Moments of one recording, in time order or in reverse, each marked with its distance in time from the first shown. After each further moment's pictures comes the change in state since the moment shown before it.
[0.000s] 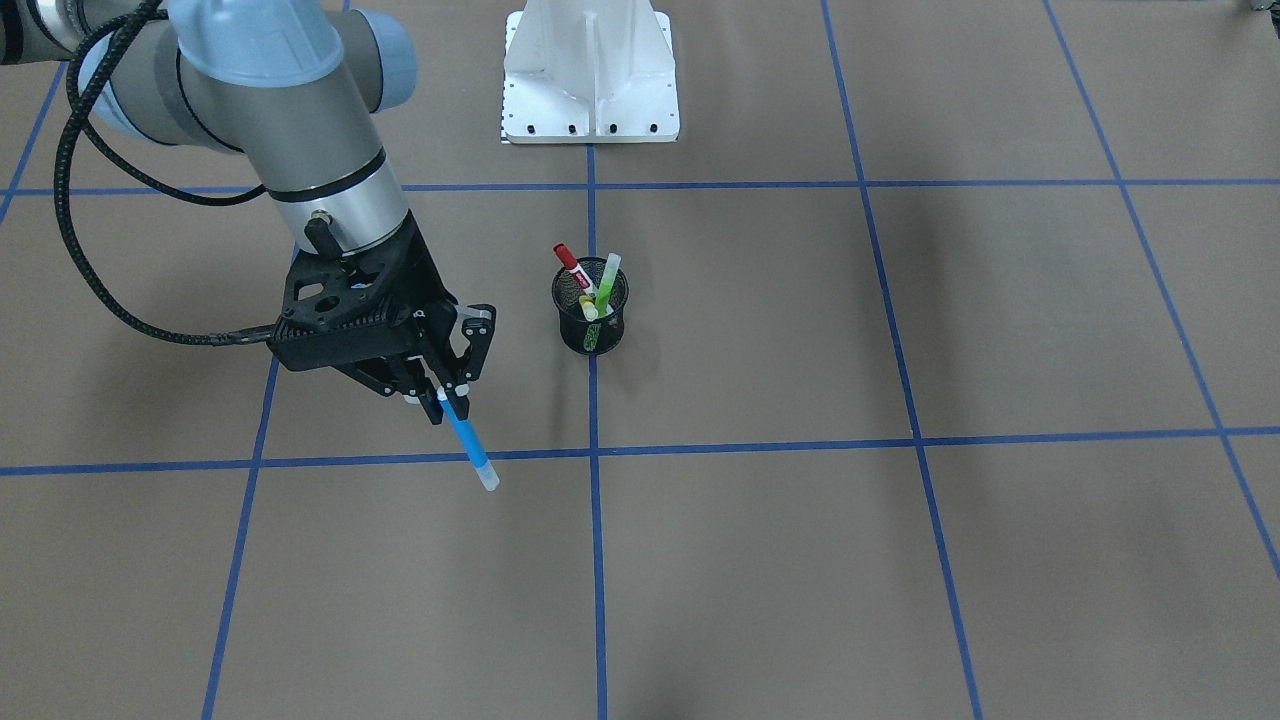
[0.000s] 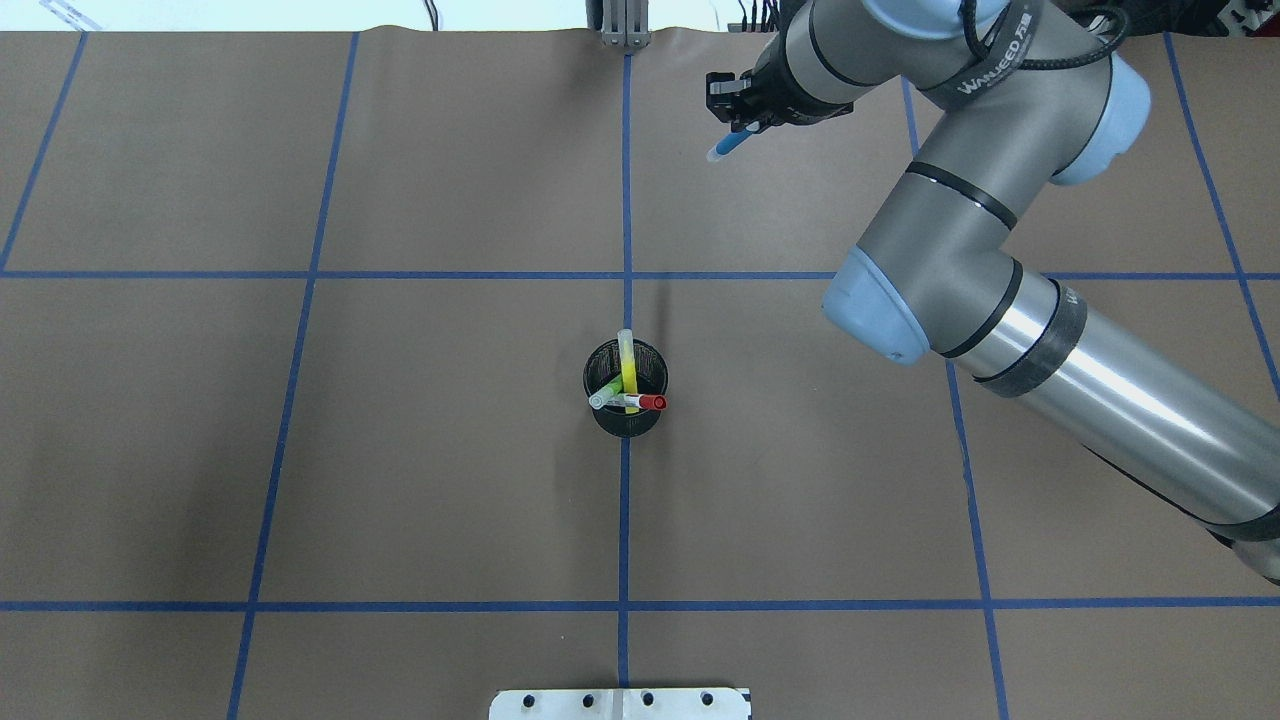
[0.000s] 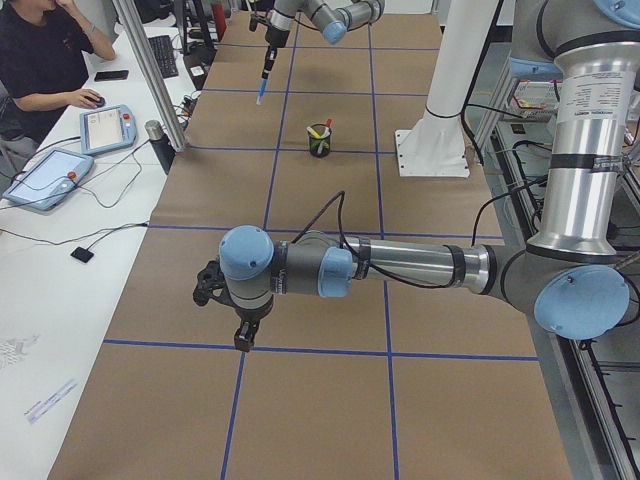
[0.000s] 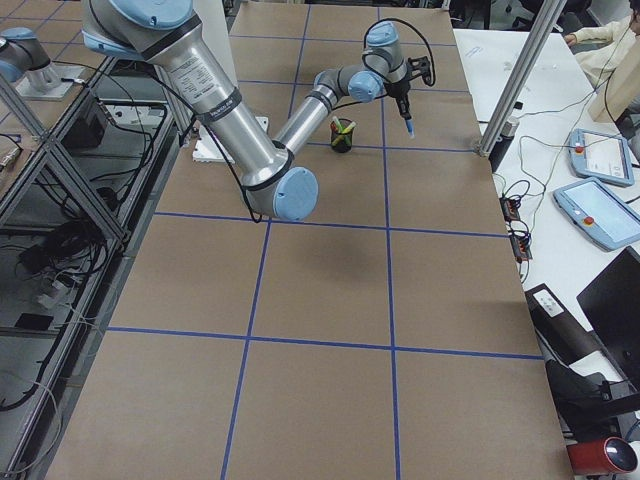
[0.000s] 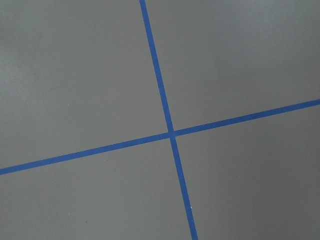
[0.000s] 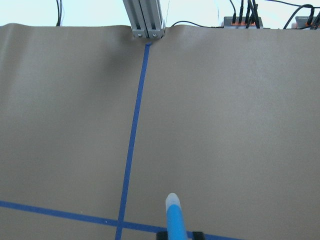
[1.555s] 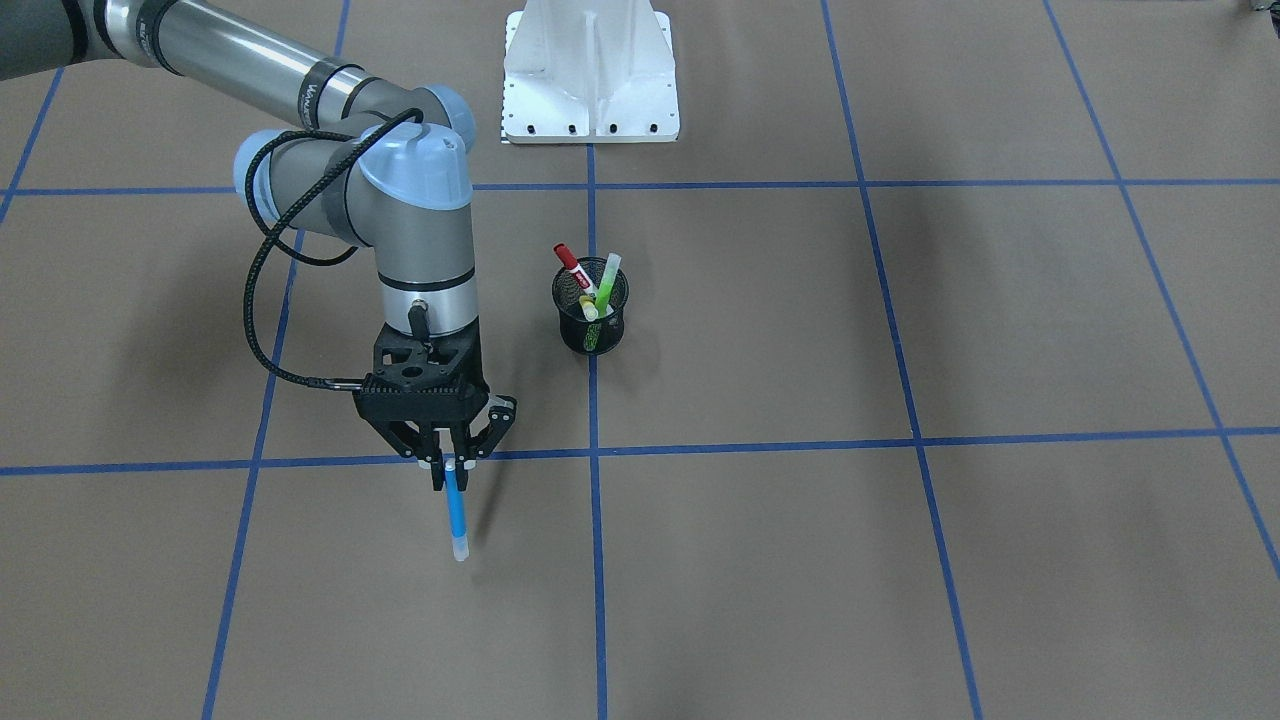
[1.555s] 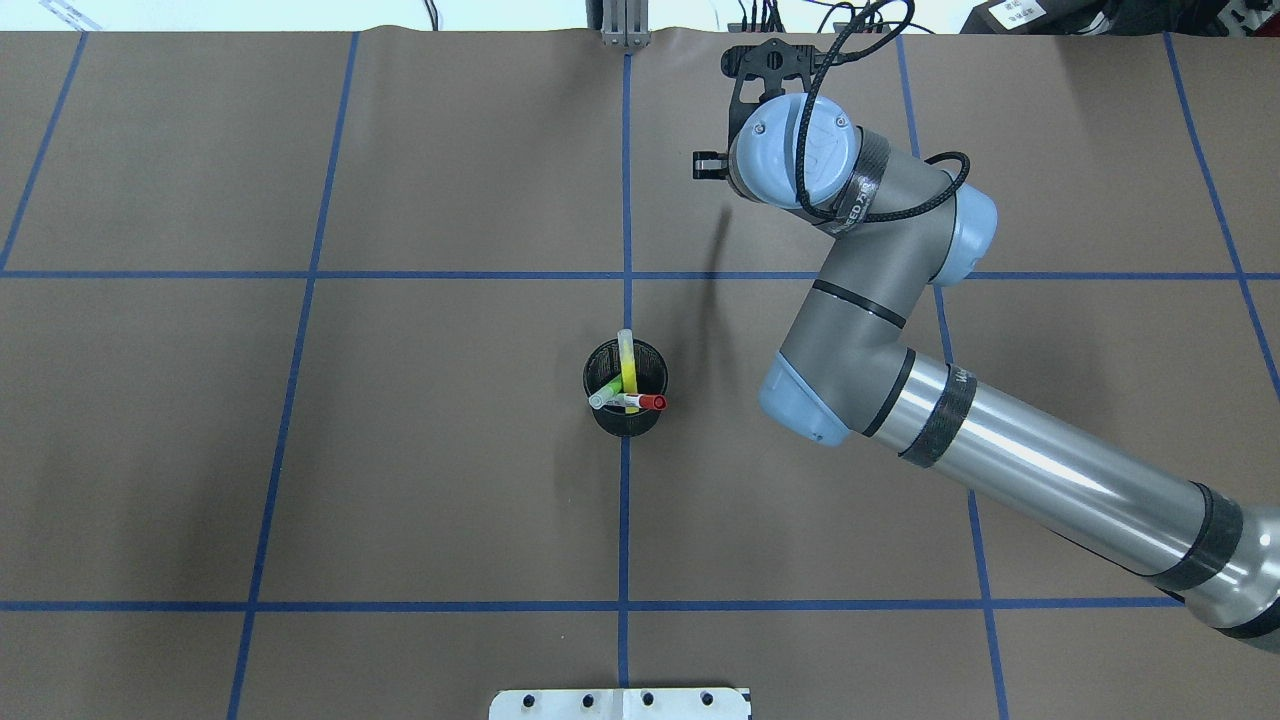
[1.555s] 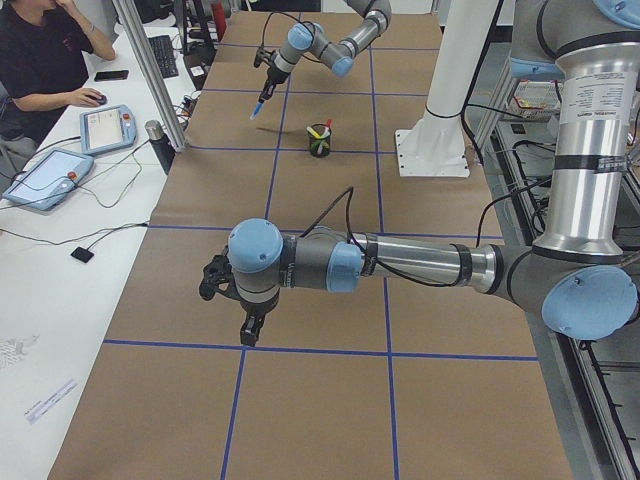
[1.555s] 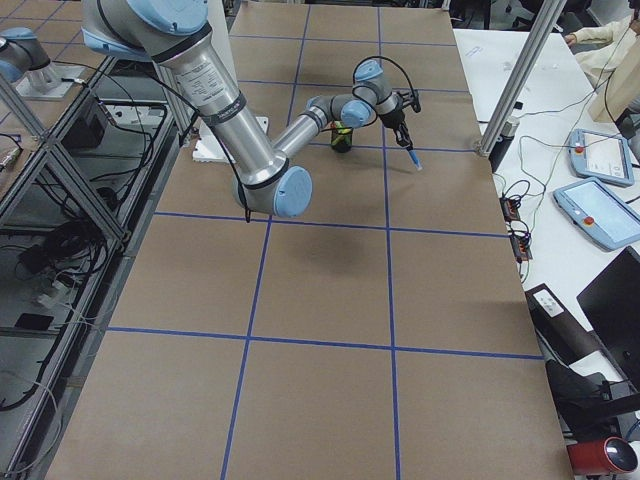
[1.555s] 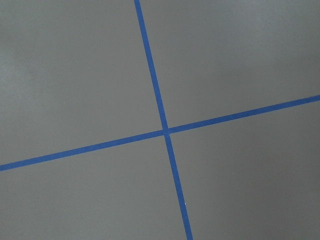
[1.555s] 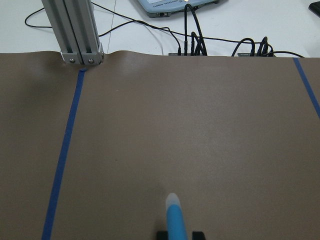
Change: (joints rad) left arm 0.000 0.028 -0.051 0.001 -0.001 -0.030; right arm -0.137 0.008 -0.196 0.050 -0.329 0.053
